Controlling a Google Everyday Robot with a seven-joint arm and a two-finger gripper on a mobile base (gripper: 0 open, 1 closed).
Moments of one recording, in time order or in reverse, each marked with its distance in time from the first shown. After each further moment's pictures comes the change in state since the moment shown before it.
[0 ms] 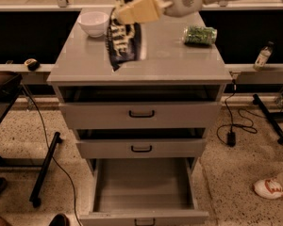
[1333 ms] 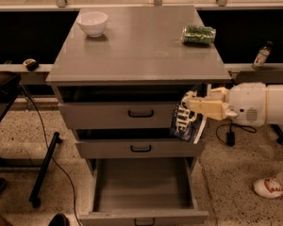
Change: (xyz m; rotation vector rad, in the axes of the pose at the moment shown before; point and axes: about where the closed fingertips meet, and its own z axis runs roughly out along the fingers) arm 0.240 0.049 -0.084 0.263 -0.078 0.279
